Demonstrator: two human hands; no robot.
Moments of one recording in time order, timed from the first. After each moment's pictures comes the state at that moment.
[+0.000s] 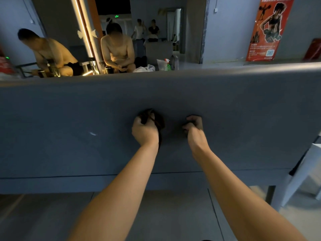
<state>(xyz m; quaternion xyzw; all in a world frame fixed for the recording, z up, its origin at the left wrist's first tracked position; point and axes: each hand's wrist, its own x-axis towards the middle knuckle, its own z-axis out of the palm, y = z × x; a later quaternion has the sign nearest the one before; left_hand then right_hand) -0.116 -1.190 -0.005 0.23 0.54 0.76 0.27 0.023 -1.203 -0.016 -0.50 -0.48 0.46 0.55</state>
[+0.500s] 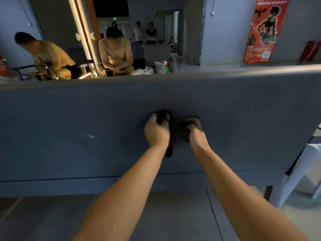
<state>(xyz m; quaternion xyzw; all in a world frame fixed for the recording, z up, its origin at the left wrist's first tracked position) -0.090 -1.197 -0.005 0.42 0.61 0.64 0.20 0.032 -1.201 -0.016 -0.50 -0.48 0.47 0.54</state>
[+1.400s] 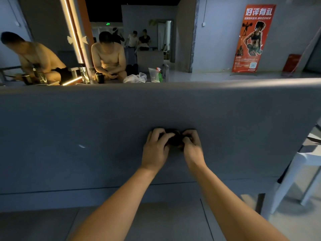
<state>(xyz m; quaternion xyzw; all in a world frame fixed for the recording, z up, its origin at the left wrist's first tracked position) -0.112 -1.196 -0.054 0.73 0.48 0.48 -0.13 0.029 -1.200 -0.035 -0.50 -0.49 0.40 0.59</state>
